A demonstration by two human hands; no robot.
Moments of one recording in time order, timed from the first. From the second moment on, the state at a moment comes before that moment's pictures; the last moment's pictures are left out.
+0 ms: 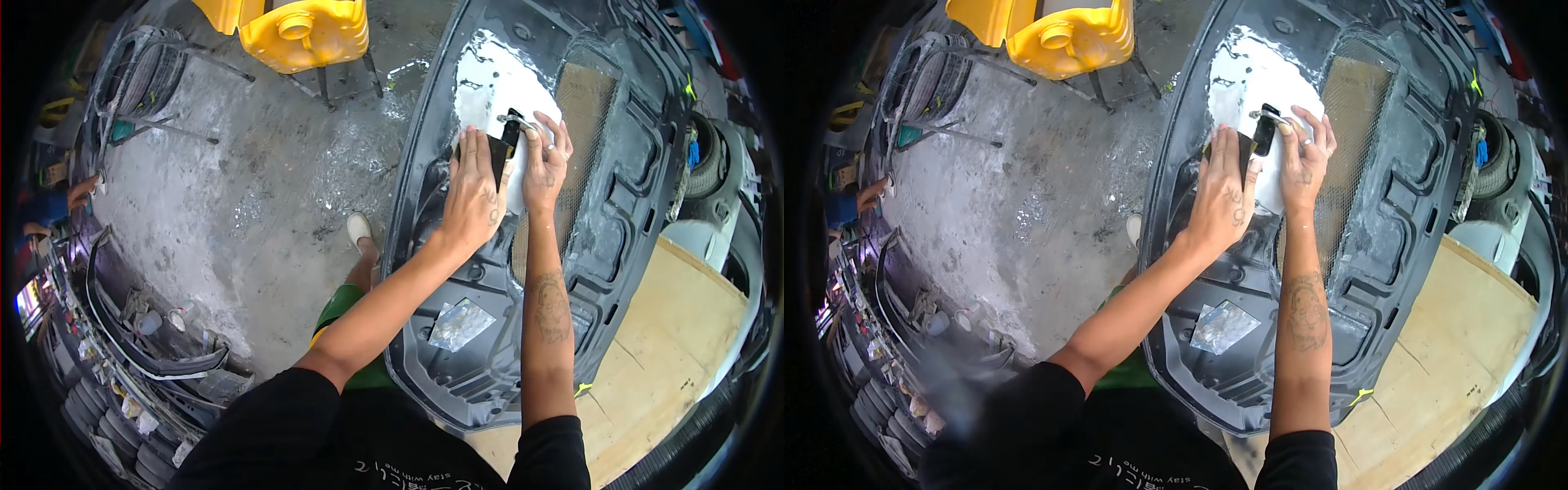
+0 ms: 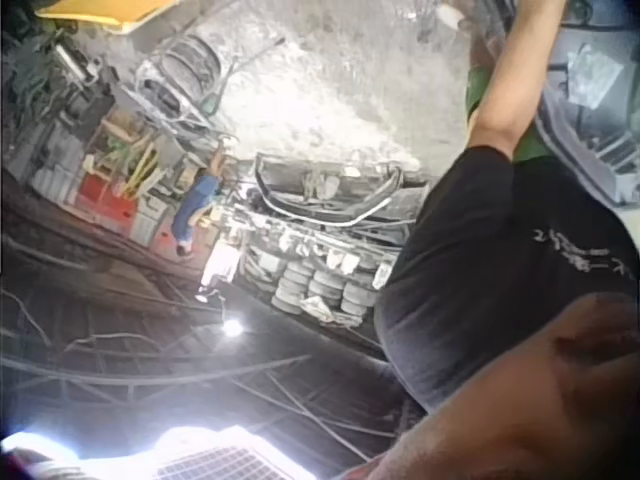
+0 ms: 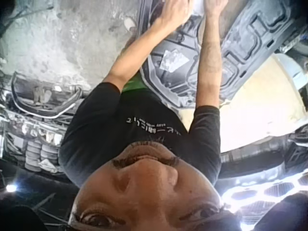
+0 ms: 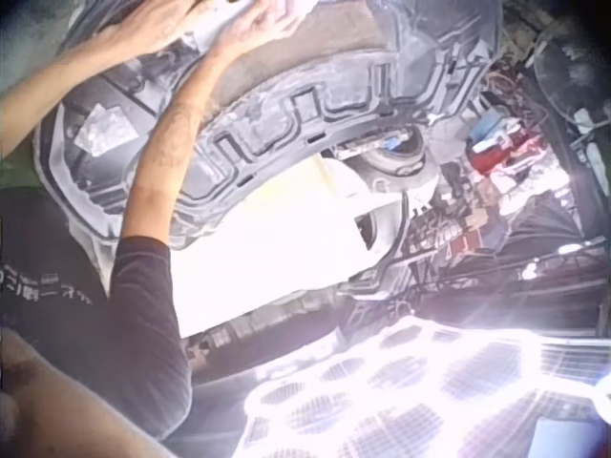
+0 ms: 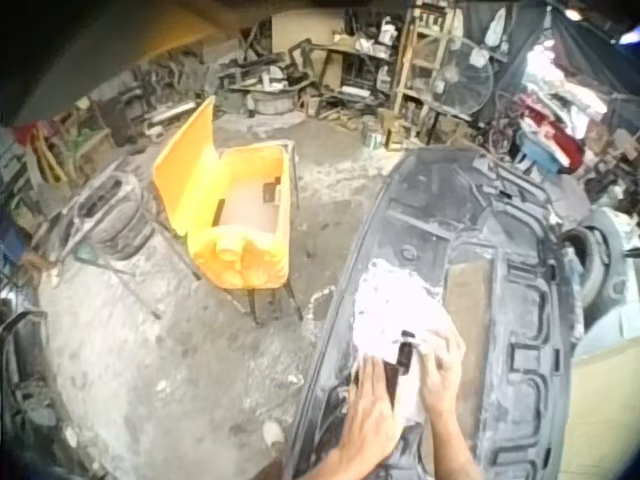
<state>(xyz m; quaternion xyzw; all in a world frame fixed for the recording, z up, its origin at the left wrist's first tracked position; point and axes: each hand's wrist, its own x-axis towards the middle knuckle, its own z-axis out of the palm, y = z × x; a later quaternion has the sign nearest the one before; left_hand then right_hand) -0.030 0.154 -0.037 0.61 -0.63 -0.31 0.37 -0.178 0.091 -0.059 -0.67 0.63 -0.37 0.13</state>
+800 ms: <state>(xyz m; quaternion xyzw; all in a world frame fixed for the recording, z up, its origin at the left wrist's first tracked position) -0.024 0.131 -0.045 0.56 -0.64 -0.32 0.42 -0.176 0.092 -0.058 -0.66 0.64 -0.36 0.14</state>
